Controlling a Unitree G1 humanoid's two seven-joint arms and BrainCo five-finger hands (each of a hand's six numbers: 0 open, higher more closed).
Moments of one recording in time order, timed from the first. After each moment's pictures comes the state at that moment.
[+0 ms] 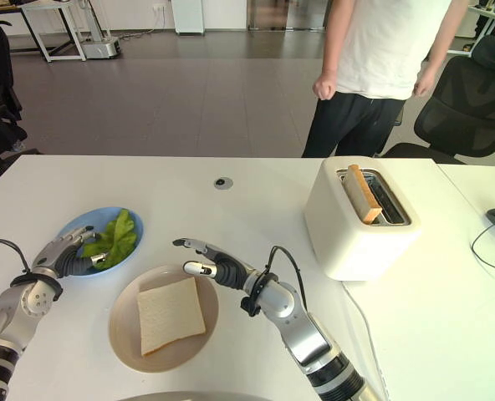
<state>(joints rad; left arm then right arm) -0.06 0.69 0.00 0.41 0.69 -0.20 0.01 -0.09 -0.27 0.50 -0.23 -0.16 0.03 0.38</state>
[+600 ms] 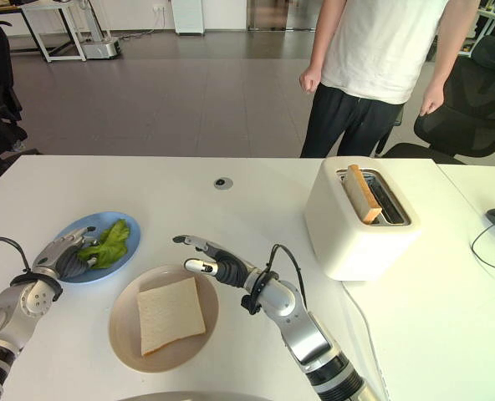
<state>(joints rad) -0.06 0.73 -0.04 0.39 0.65 -0.18 0.02 -0.09 -0.26 0.48 -0.23 -0.16 0.02 0.39</state>
